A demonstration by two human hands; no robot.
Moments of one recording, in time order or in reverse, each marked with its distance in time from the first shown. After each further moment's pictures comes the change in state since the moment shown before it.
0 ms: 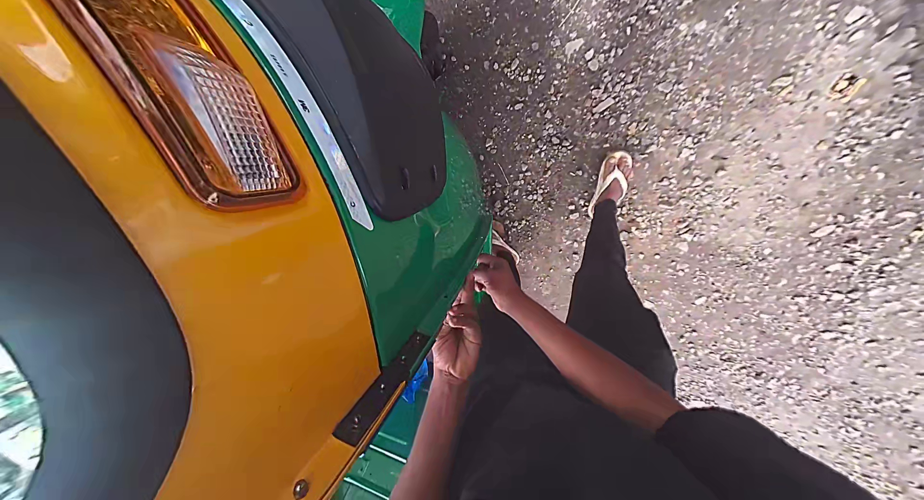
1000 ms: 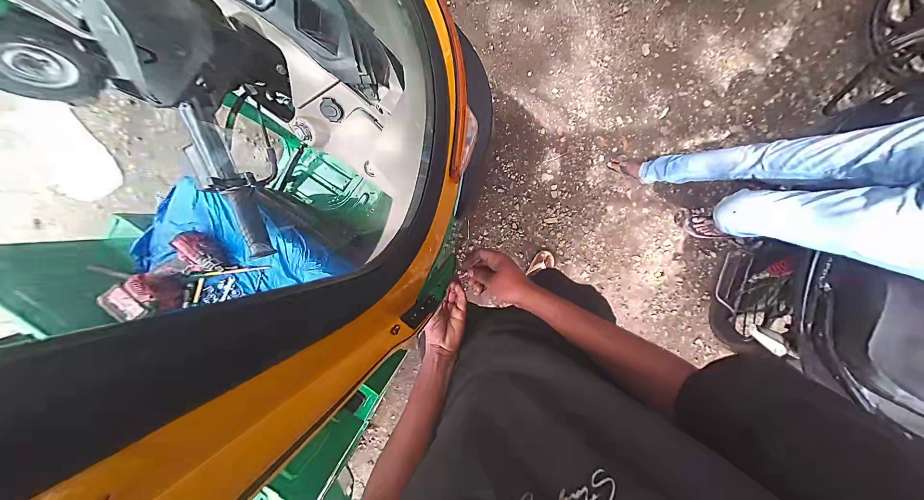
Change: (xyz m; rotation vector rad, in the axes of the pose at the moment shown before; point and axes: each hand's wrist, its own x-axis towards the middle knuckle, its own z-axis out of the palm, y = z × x) left_hand 0.027 -0.056 -0.018 -0.159 -0.128 0.459; right_hand -0.106 -0.195 0.031 -1.027 -0.382 -0.083
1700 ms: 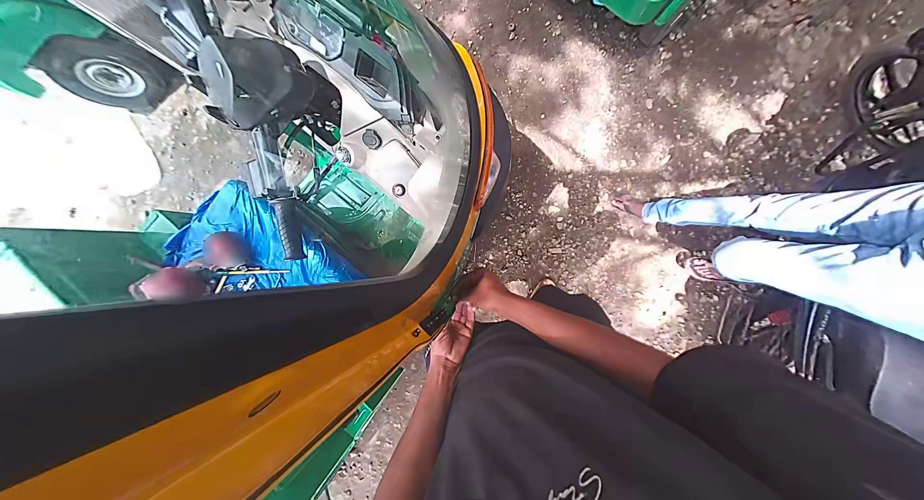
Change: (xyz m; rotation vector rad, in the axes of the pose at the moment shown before) left_hand 0.000 -0.004 0.014 0.138 0.159 0.026; right_hand 0.040 -0.022 0.029 -0.321 -0.046 0.124
